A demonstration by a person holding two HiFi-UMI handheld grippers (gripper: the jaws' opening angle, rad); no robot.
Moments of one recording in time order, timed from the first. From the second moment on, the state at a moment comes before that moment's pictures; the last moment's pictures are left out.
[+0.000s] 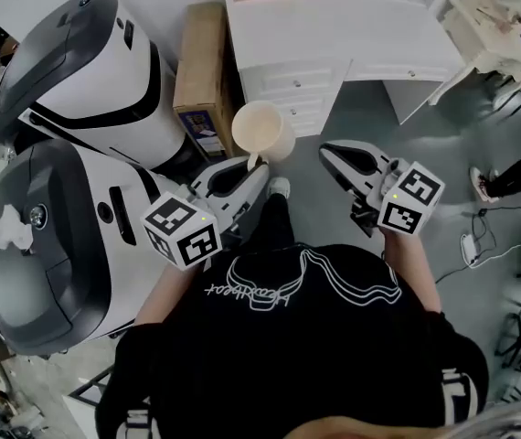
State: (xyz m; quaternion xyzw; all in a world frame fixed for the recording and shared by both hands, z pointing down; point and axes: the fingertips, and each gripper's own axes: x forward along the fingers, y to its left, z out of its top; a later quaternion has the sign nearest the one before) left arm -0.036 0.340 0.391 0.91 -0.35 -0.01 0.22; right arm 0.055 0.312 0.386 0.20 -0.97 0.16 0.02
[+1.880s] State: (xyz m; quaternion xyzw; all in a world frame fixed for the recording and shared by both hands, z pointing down) left arm -0.079 -0.169 0.348 0.90 -0.39 -0.01 0.20; right arm 0.020 -0.162 0.364 0.20 -0.96 0.18 0.05
